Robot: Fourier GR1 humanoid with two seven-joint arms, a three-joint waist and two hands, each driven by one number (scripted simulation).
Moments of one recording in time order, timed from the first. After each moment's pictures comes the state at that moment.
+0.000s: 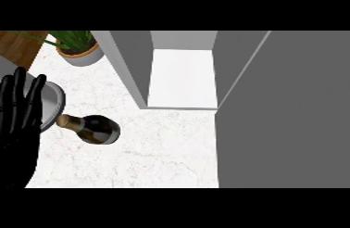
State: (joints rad) left arm 0.03 0.12 0.01 -2.10 0.04 -0.03 -0.02; right arm 0.02 -0.08 -0.01 -2.10 -0.01 -0.01 0.02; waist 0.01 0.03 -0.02
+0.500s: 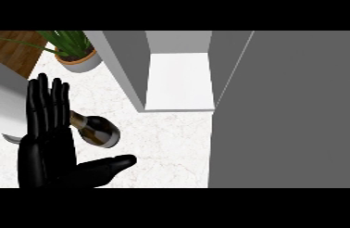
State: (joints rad) left arm 0.04 0.01 -0.21 -2.03 -0.10 0.41 -0.05; right arm 0.11 -0.12 0.08 -2.18 -0.12 0.13 0.06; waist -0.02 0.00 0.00
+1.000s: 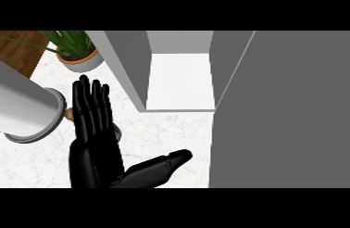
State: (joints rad) left arm -0.10 0.00 -0.55 -1.98 -0.22 0.85 0.08; right arm 0.16 -0.17 0.10 -2.39 -0.23 0.16 0.28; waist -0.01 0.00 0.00
